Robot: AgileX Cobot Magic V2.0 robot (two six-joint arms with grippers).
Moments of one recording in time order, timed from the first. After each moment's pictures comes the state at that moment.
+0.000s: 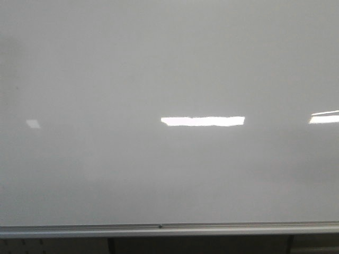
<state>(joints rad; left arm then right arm) 0.00 0.00 0.01 0.03 -0.01 -0.03 -0.04 -0.01 0.03 -0.03 0.03 0.01</state>
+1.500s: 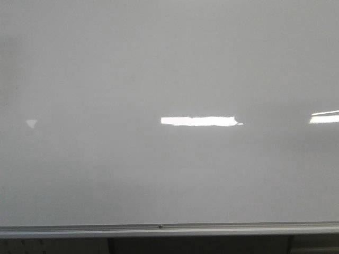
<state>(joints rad) 0.00 0.00 -0.21 0.03 0.02 -0.03 -0.04 -0.01 -0.22 -0.03 0.18 0.01</state>
